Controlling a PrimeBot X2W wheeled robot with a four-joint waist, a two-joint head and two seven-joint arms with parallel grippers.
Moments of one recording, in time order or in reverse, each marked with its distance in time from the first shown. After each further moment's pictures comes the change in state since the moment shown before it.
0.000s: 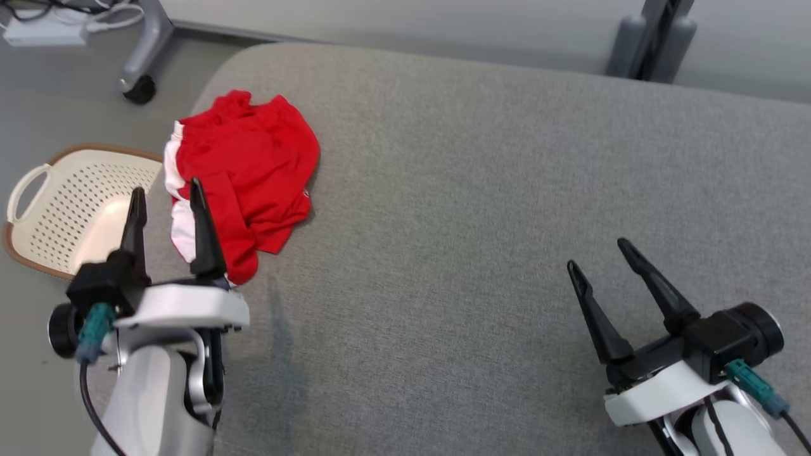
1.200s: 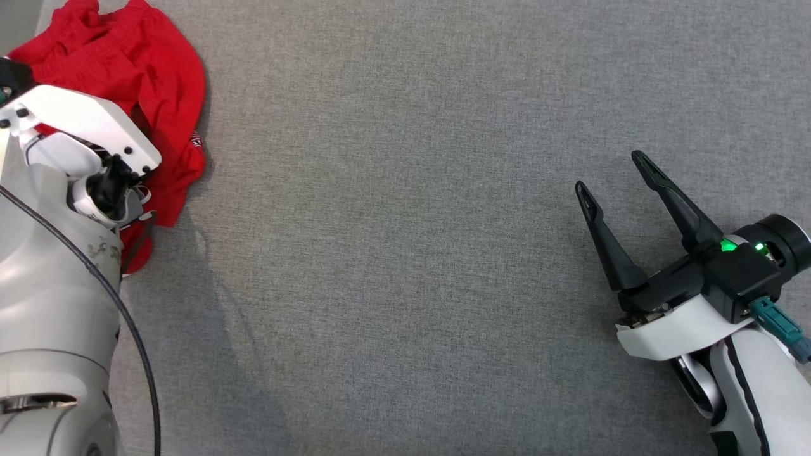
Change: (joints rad) left arm -0.756 0.117 0.123 0.890 -0.209 -0.068 0.536; right arm -0.198 -0.082 0.038 -0.037 -0.013 0.000 0.000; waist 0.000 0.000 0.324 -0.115
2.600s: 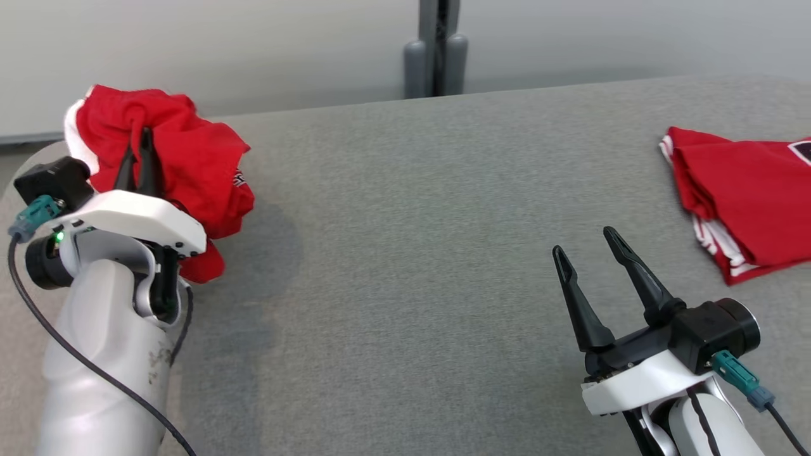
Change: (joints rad) left arm 0.331 -0.029 -0.094 -0.318 0.023 -0.117 -0.478; right arm 0.158 0.165 -0.057 0.049 0.020 0.000 0.000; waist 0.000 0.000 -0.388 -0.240
